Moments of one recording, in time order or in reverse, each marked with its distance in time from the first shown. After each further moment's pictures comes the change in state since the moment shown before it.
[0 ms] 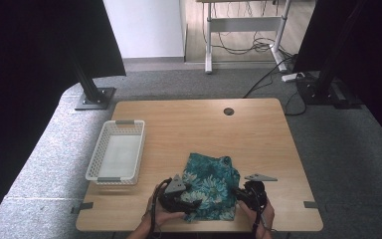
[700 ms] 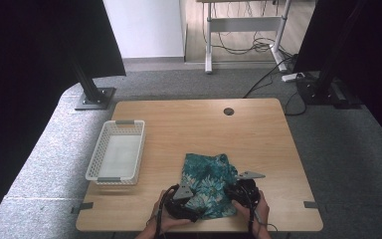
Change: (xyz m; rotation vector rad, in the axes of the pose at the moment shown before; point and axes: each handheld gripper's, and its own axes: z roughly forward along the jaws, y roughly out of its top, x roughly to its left) left arm -0.019 -0.004 0.019 0.059 -0.001 0.001; right arm 0.005 0.009 0.024 0.045 -0.037 -0.153
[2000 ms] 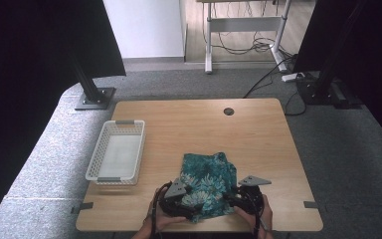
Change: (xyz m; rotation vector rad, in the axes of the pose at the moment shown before) left arm 0.010 -0.002 -0.026 -0.103 -0.008 -0.028; right arm 0.011 -0.012 -0.028 -0.087 0.066 -0.048
